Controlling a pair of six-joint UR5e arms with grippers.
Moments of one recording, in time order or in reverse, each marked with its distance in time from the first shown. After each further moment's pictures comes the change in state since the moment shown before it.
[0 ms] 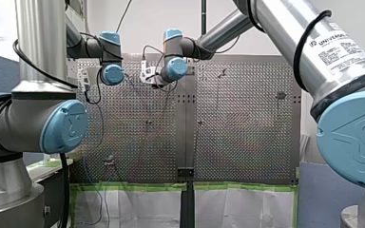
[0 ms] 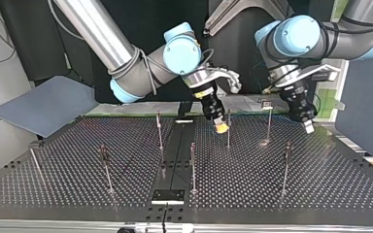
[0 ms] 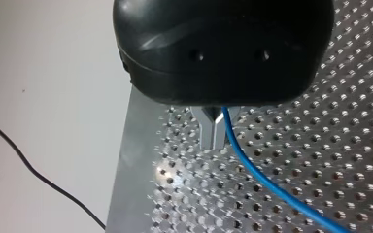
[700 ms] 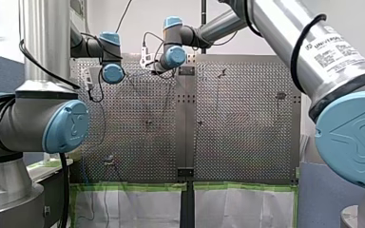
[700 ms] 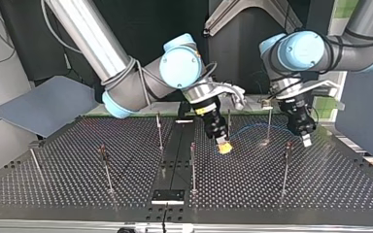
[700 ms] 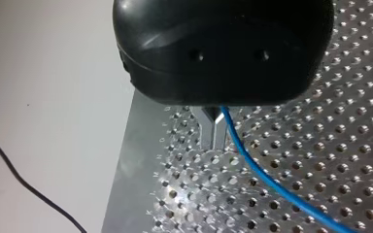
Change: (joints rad) left arm 0.033 -0.051 0.070 -0.009 0.104 -0.036; right arm -0.013 0.038 -0.191 0.067 -0.004 0.002
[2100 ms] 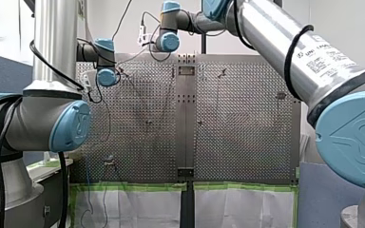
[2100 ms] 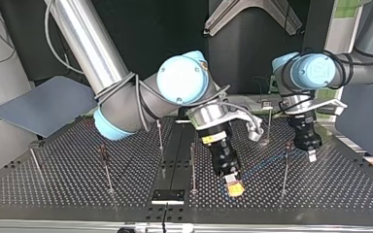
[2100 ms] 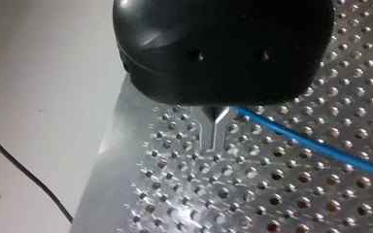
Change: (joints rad) left arm 0.099 -0.091 0.061 0.046 0.160 -0.071; right arm 0.007 0.101 -0.364 0.023 0.038 -0.003
